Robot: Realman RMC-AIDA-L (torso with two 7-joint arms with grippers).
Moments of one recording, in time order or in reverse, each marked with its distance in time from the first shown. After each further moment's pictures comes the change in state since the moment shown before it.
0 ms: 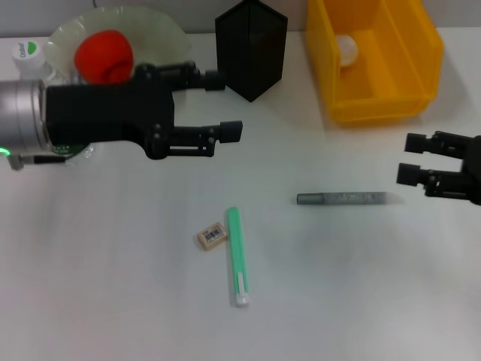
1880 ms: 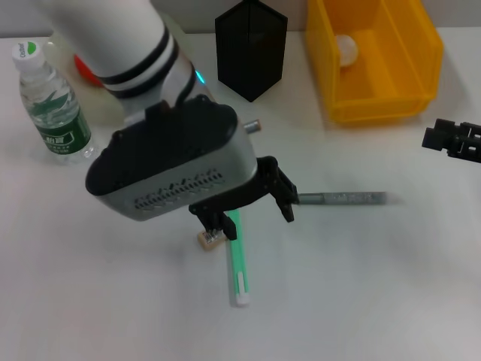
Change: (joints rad) left arm -0.326 0.000 0.789 0.396 0.487 -0.076 0.628; right arm -0.006 -0.017 0.081 0.024 -0.003 0.078 0.218
